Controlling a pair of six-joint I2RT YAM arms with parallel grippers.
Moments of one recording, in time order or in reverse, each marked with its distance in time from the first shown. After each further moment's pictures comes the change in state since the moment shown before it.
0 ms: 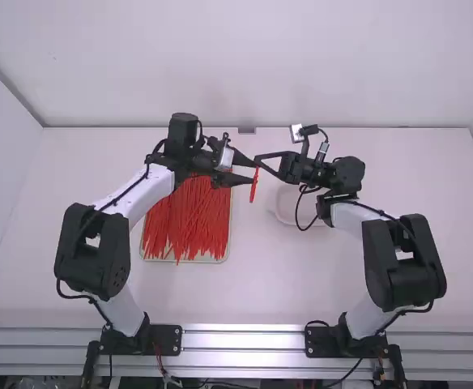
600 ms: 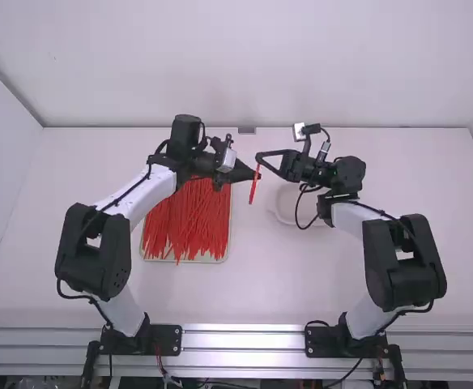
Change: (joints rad) left arm -0.005 0.000 0.000 -0.037 -0.001 -0.015; right arm -0.002 0.000 0.000 -0.002 0.029 0.000
